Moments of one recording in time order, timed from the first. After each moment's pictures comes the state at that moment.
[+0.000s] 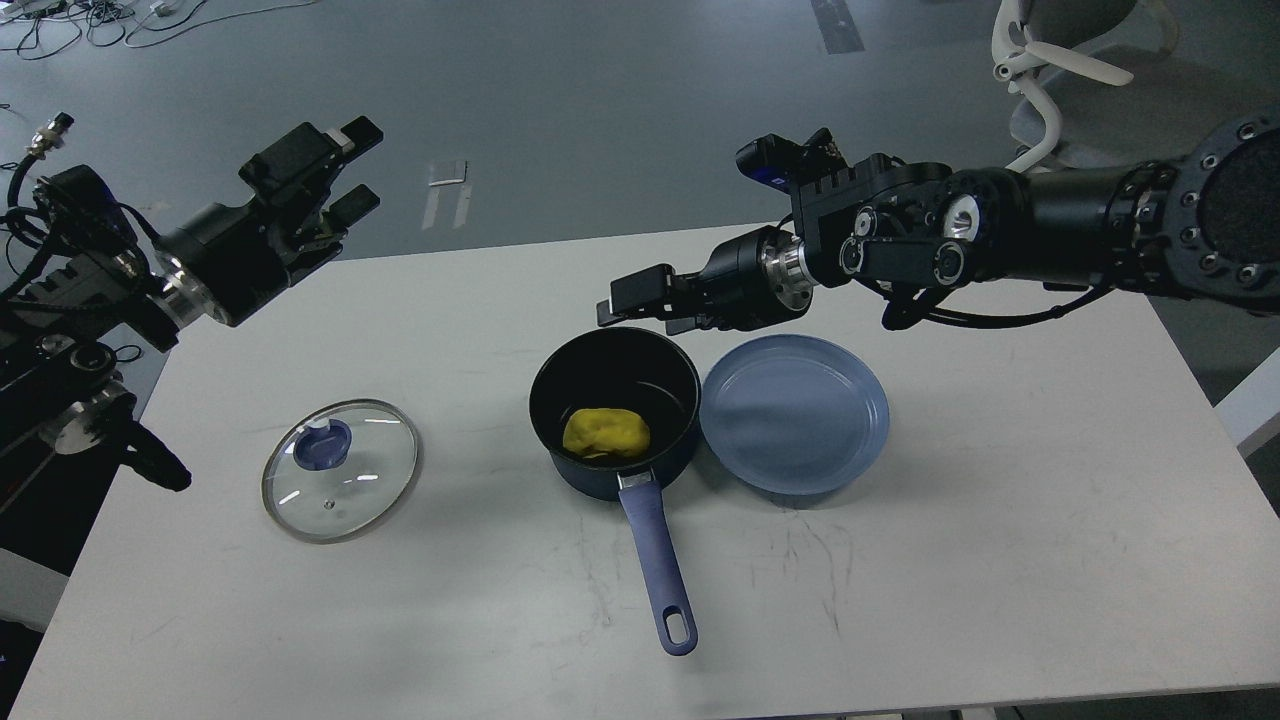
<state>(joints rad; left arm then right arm) -0.91 0.82 -0.40 -1.16 0.69 -0.23 -0.49 1.58 -0.01 -0.78 0.78 -0.14 0.38 0.49</state>
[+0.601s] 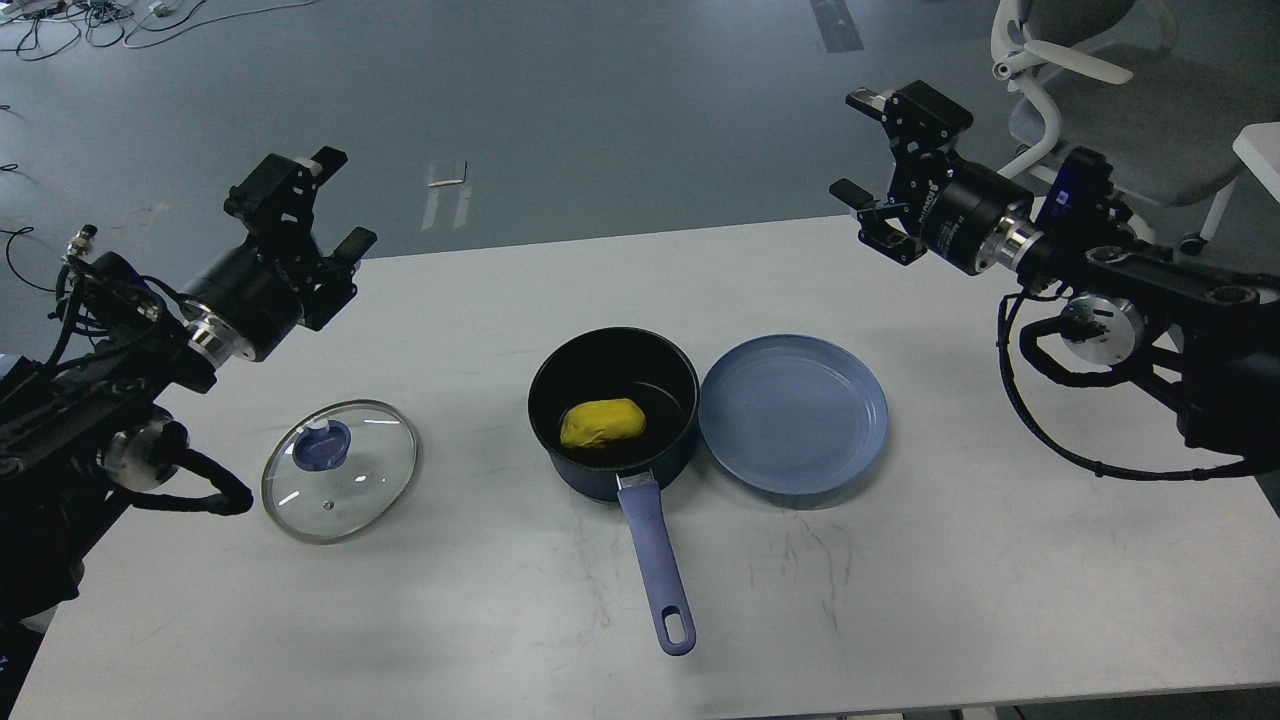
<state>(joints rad) -0.80 0.70 -0.40 -1.02 0.35 -0.23 -0.49 0.93 -0.42 0.23 0.77 -0.13 0.34 0.49</state>
